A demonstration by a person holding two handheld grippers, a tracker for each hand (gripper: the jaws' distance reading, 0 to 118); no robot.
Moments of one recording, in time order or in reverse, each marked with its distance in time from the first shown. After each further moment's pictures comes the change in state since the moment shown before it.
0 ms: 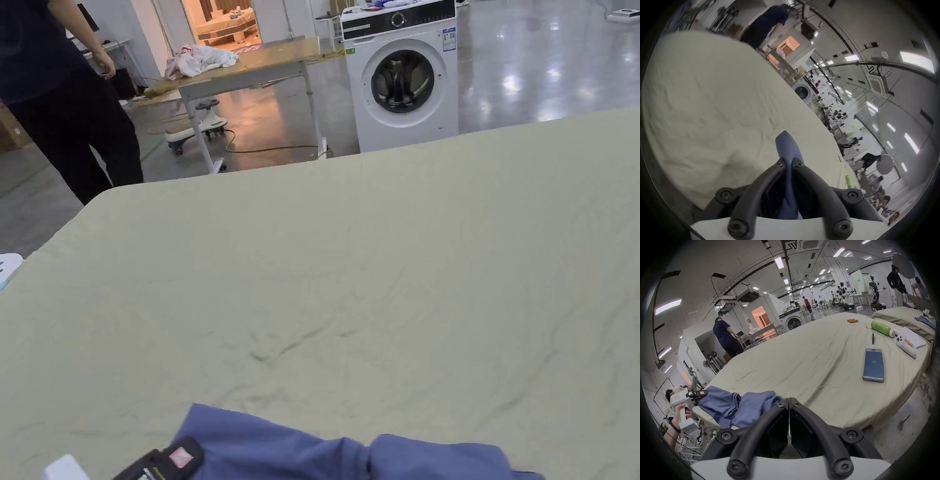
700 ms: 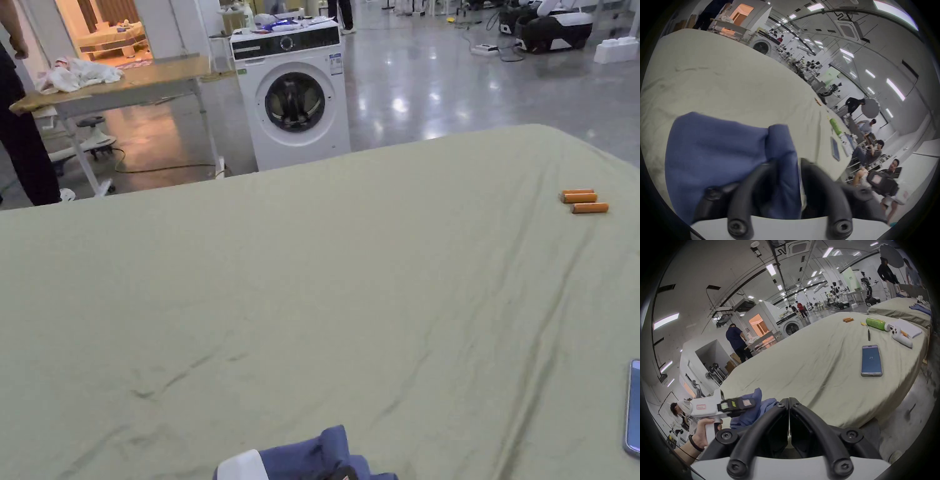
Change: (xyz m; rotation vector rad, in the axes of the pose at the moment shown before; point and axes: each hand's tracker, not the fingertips) left arm 0.143 -0.151 -0.139 -0.454 -0.290 -0.258; right arm 0.002 -0.009 0.020 0.057 0.005 -0.102
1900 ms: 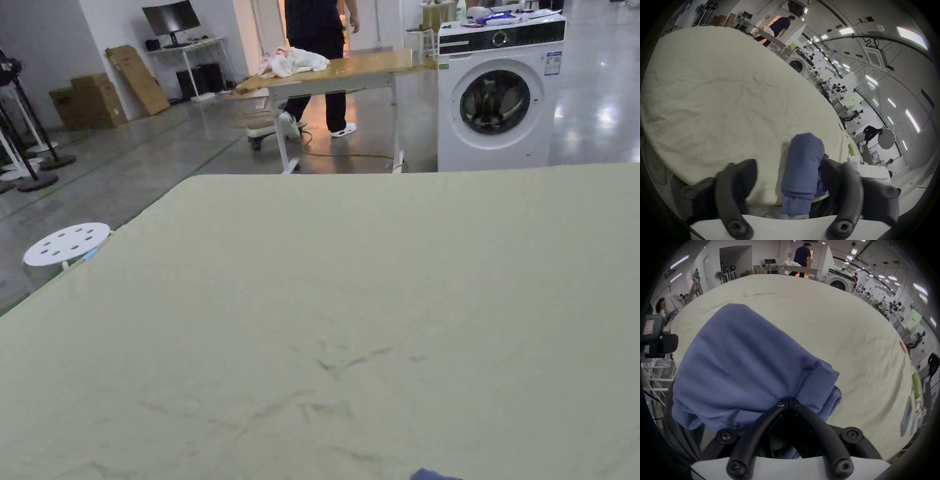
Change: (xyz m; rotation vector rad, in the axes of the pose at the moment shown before) left arm -0.087 -0.016 0.139 0.155 0.226 0.214; right arm -0.148 -0.061 -0.225 -0.599 -0.117 0.770
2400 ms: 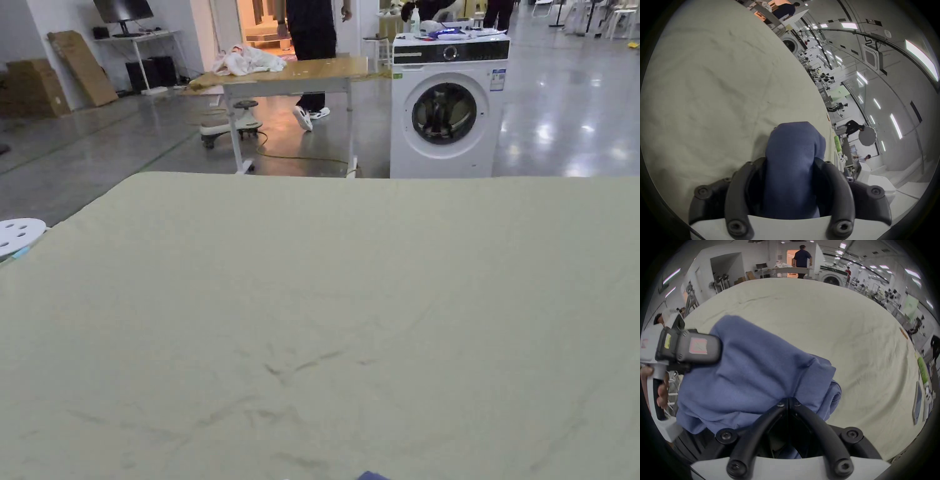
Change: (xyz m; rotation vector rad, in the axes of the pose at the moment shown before) left arm -0.022 0.012 -0.115 -0.147 -0.191 0.113; right arm 0.023 -0.018 -0.004 0.033 0.096 -0.164
